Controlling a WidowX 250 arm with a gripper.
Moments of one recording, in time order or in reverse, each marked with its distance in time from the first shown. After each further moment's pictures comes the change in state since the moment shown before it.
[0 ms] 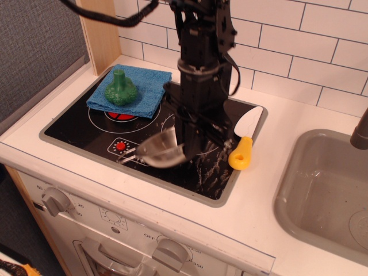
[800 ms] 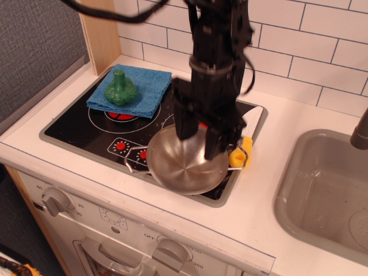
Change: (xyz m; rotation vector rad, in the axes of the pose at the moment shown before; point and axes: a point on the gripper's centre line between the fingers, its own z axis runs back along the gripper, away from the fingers) arm 0.005 -0.009 0.021 0.065 -0.073 0.033
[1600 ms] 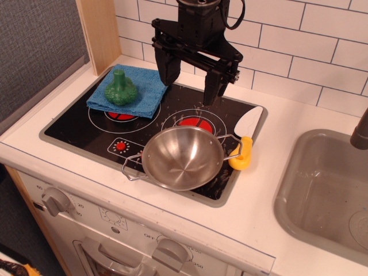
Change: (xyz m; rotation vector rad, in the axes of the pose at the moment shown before) arm 0.018 0.042 0.039 0.076 -0.059 0.240
